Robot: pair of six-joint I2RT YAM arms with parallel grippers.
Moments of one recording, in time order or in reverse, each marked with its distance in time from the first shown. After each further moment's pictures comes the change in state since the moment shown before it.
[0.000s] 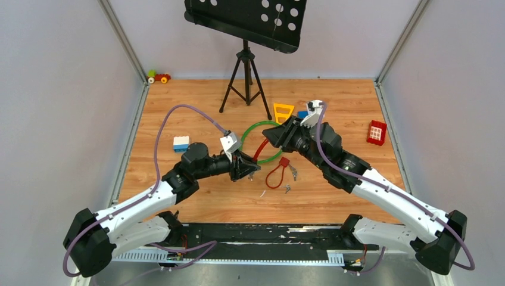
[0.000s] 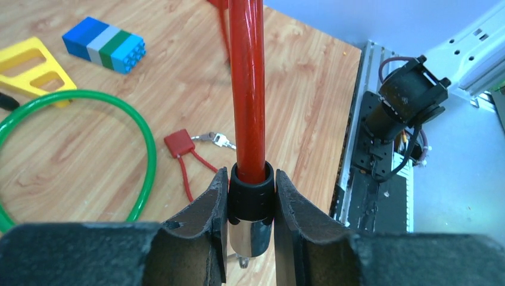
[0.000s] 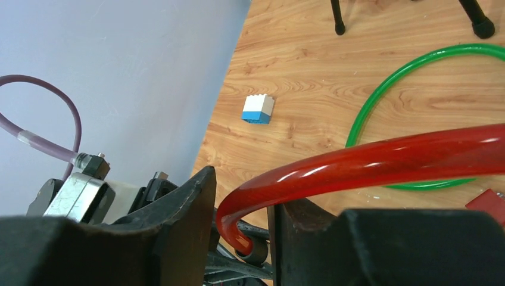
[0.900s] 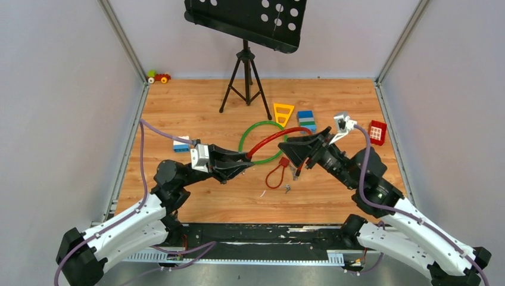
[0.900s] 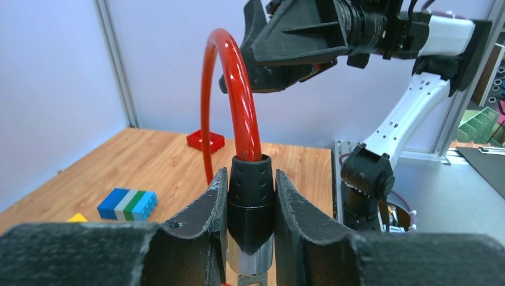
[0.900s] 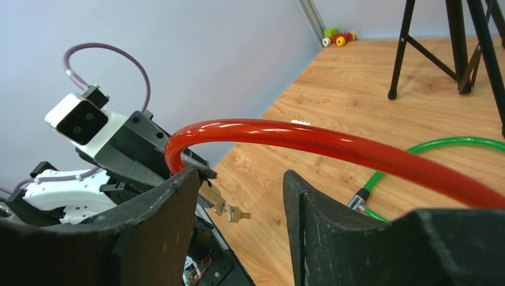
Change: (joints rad) left arm 0.000 -0.208 -0.122 0.472 0.069 -0.029; right arm 0.000 -0.341 -0.155 0.116 -0.170 -0.243
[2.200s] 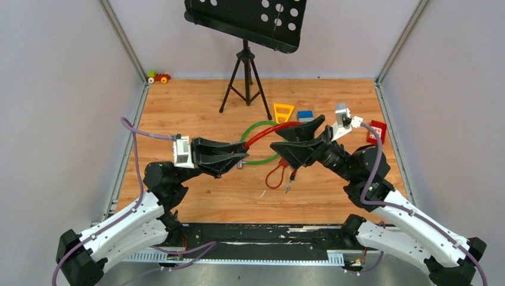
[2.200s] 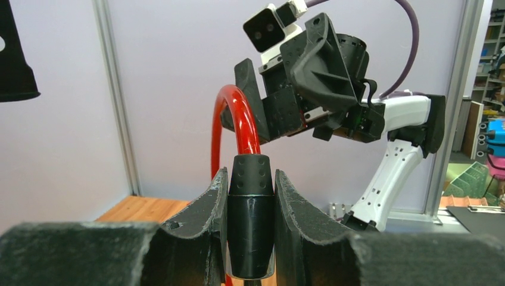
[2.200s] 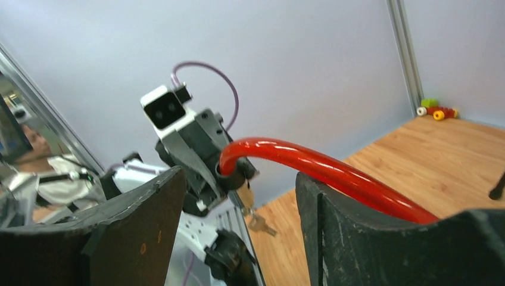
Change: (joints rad) left arm 0.000 -0.003 0.084 0.183 -0.035 -0.120; right arm 0.000 0.064 0.017 0.330 -0.253 -0.026
